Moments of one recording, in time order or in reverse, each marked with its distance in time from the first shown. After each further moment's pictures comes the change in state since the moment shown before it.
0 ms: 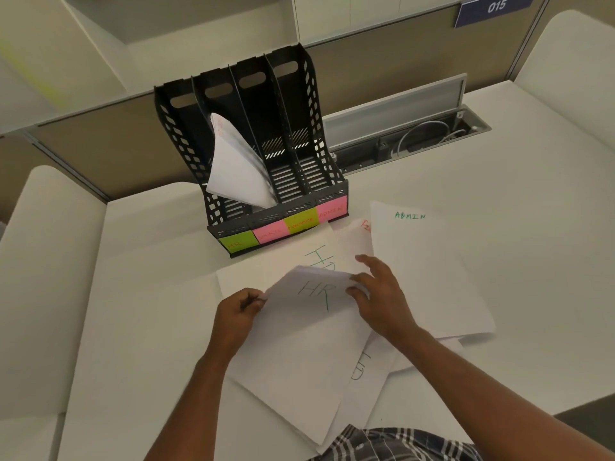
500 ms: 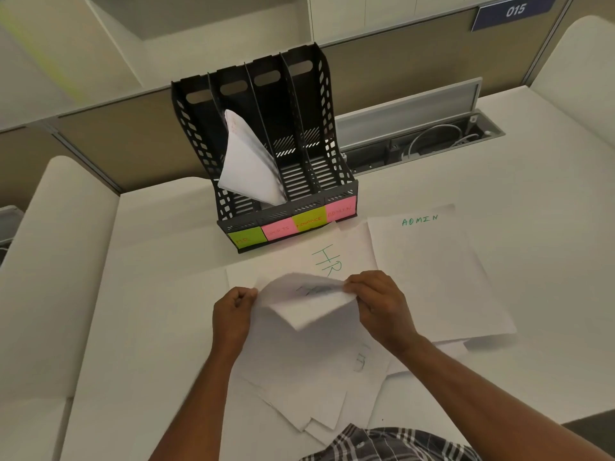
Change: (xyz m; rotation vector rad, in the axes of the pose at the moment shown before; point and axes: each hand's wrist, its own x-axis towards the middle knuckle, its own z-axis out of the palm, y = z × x) left_hand -0.007 -0.008 0.003 -0.112 0.272 -0.184; right_hand -0.007 -0.023 -0.006 0.024 0.243 -0.354
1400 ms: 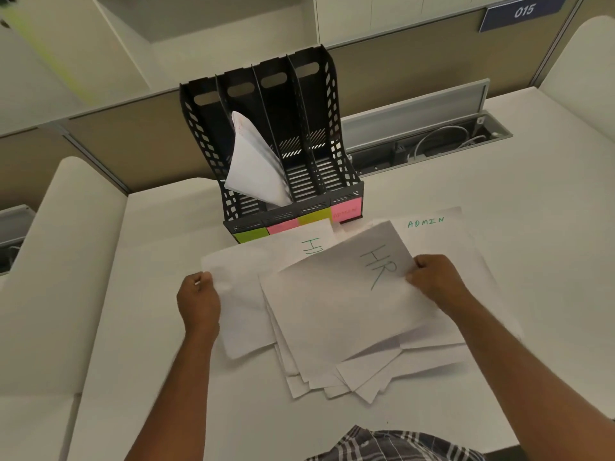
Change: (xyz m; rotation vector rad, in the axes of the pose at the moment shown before) left_hand 0.041 0.022 -0.041 -0.061 0.417 -0.138; right_hand 0.039 0.079 -0.049 0.100 -0.404 1.096
